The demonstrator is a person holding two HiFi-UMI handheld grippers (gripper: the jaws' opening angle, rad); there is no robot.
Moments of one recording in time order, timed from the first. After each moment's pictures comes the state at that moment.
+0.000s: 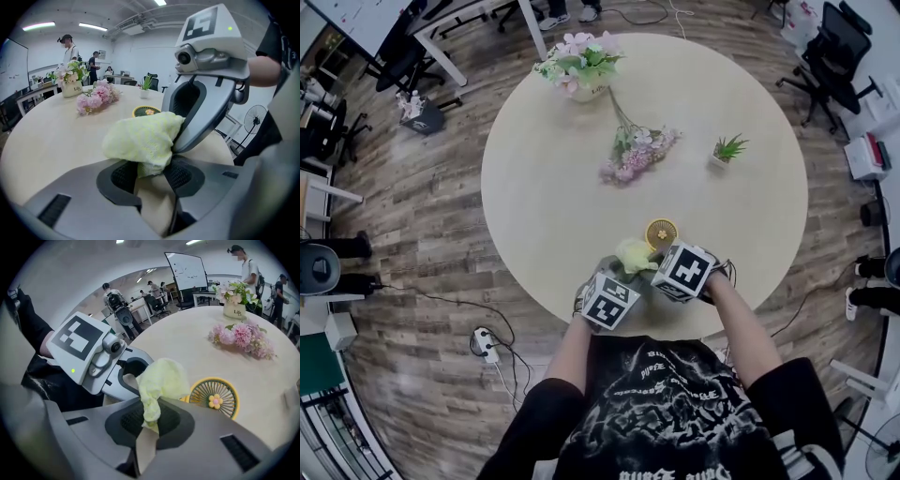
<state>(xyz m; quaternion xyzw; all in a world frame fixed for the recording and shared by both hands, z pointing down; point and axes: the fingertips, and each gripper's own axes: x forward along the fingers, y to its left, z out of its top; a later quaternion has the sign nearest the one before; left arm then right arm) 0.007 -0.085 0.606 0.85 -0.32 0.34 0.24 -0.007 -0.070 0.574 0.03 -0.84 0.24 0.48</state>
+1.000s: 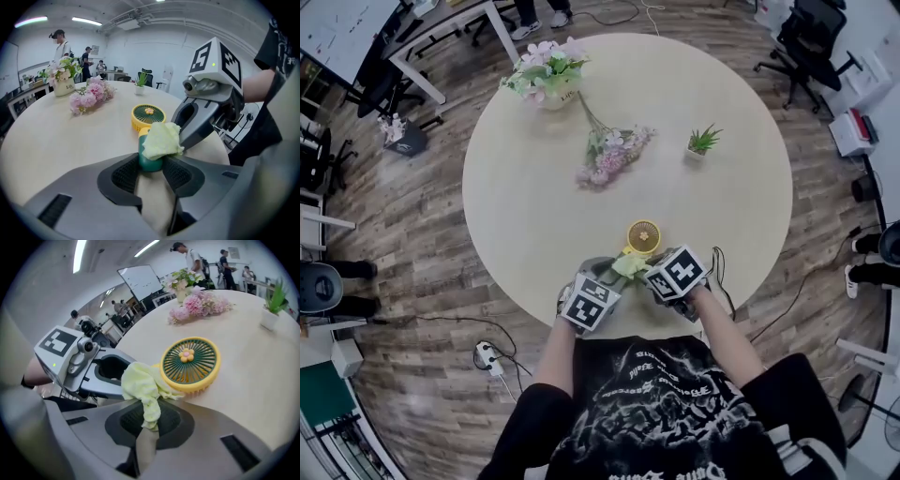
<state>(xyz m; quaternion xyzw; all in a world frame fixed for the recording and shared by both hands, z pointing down) 0.006 -0.084 0.609 0.86 -0.28 0.36 0.24 0.031 -0.077 0.613 0.20 -0.80 0.40 0.41</state>
